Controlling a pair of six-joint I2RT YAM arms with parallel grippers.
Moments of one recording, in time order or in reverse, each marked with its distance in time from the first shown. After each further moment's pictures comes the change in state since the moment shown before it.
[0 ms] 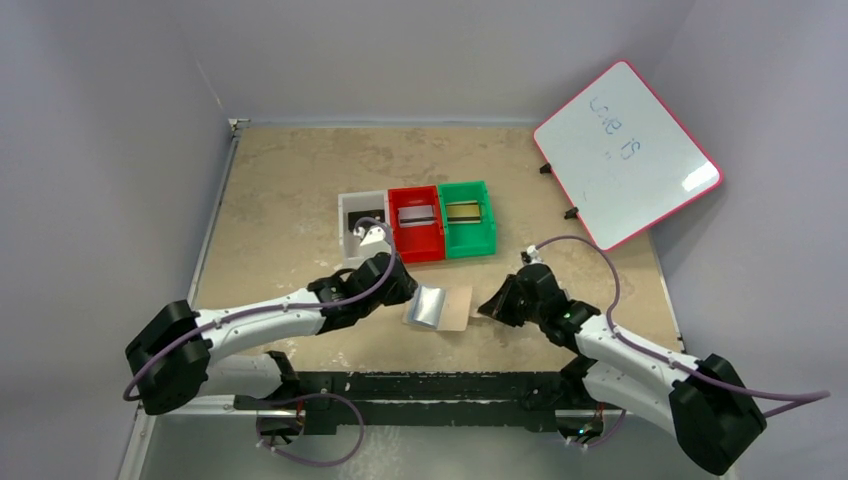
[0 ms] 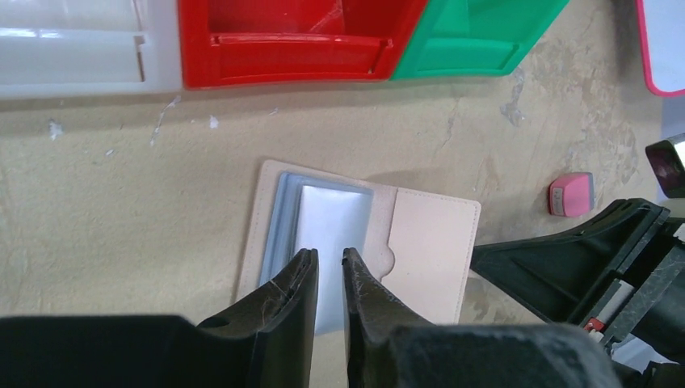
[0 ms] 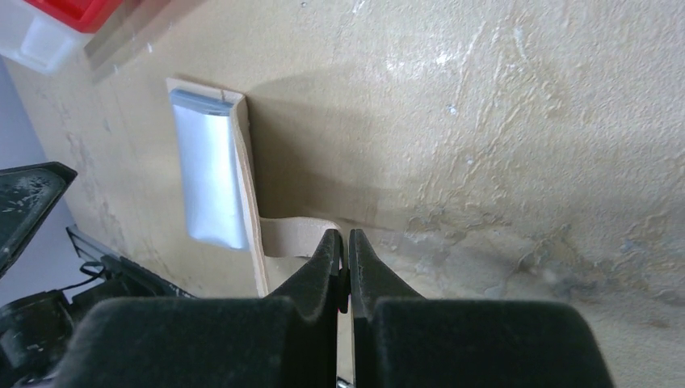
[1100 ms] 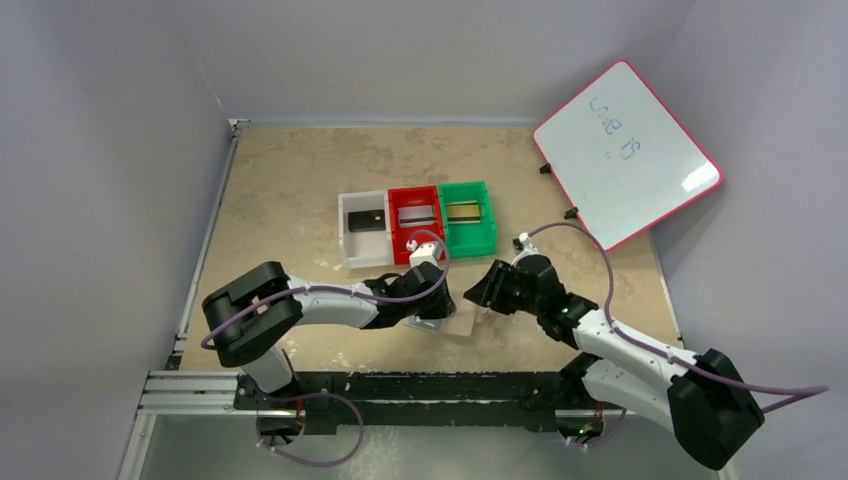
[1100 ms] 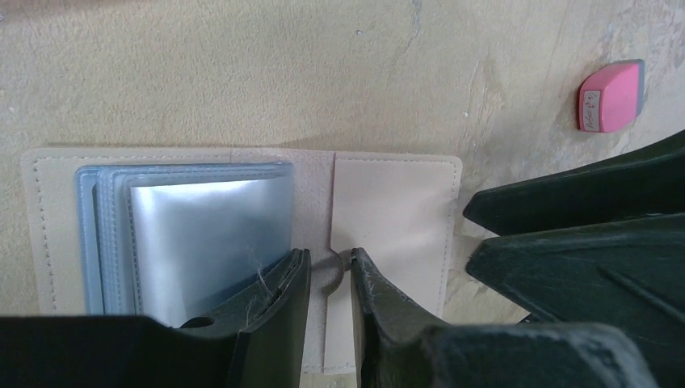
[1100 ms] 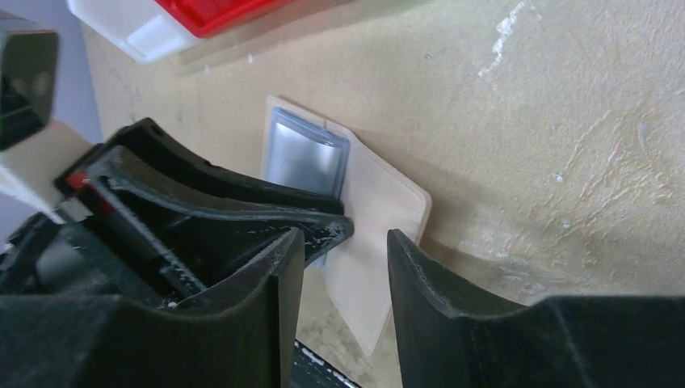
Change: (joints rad) left arm -0.085 0.436 0.114 0.258 0.201 0.020; right arm 0.000 0.016 0.047 0.124 -0.048 -0.077
